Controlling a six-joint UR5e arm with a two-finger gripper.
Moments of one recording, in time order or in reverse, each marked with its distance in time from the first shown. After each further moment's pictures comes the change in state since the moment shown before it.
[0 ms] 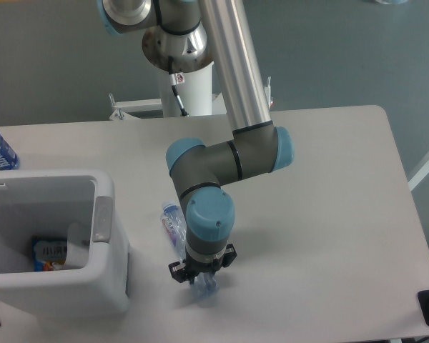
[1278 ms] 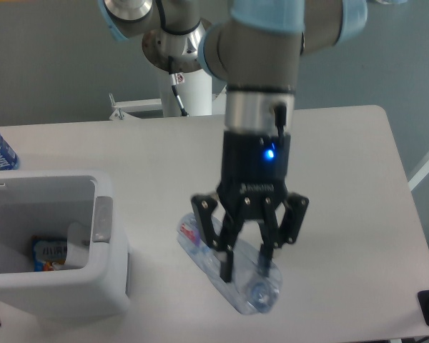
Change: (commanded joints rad) arm 0.054 0.293 0.281 0.259 -0.339 -0.008
